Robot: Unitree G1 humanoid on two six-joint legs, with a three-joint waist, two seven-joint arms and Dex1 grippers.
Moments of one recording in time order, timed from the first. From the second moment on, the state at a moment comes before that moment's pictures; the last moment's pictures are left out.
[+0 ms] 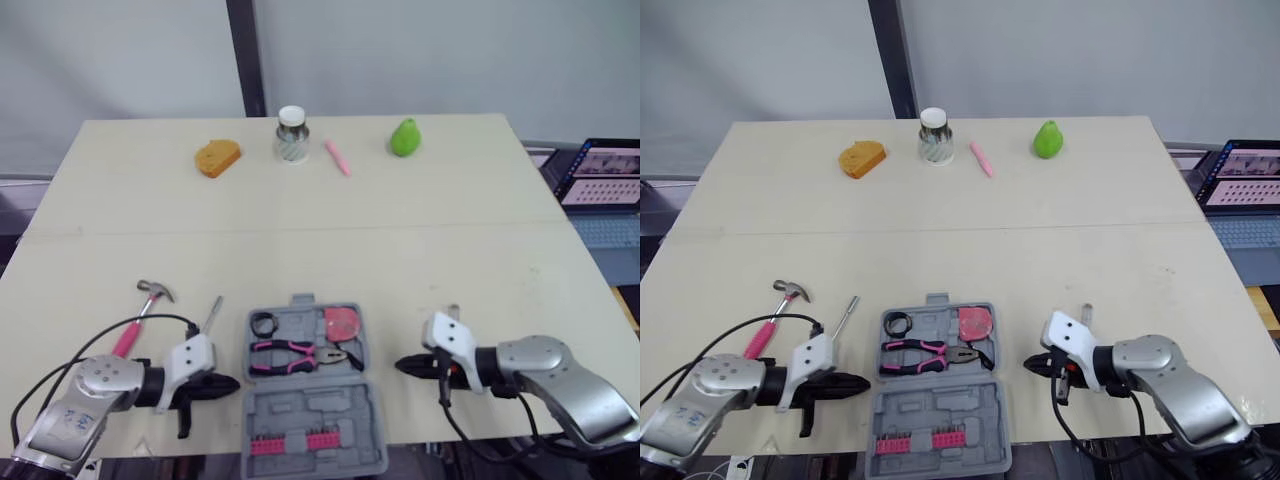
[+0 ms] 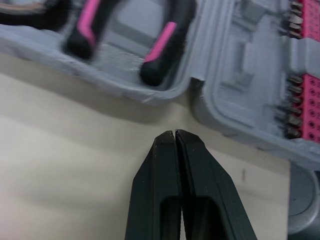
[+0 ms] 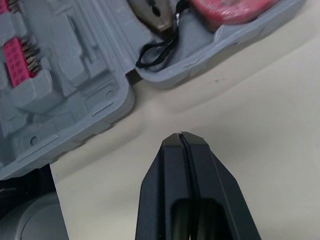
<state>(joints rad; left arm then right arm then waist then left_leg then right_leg) 0.15 0.85 -0.08 -0.22 -0.23 0.34 -1.04 -0.04 -0.84 0.21 -0.39 0.27 0.59 0.99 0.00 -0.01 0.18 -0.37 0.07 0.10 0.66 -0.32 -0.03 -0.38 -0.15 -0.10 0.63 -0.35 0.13</state>
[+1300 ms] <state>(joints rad) -0.15 0.65 -0.14 -0.02 -0.10 0.29 -0.88 -0.21 -0.63 0.29 -0.20 0.16 0.59 0.89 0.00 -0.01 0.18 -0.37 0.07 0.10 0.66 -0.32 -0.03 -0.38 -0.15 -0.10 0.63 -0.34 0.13</state>
